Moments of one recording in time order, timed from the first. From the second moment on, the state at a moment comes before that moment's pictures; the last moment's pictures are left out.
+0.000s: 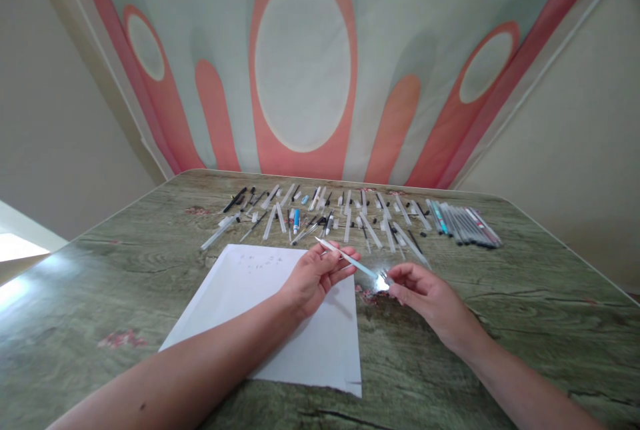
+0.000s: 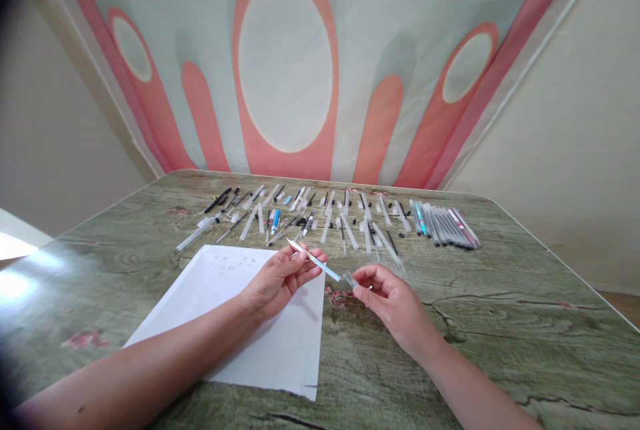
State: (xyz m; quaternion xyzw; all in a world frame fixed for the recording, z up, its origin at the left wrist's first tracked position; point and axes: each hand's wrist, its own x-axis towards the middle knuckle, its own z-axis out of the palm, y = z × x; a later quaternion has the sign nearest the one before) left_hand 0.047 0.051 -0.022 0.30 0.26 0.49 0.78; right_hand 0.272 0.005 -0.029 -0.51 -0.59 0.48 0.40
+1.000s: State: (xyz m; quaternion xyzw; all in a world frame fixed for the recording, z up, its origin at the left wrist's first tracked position) left_hand 0.050 0.050 -0.022 0.33 0.27 0.49 0.76; right_hand 0.263 -0.009 -0.017 -0.54 -0.69 0.27 0.40
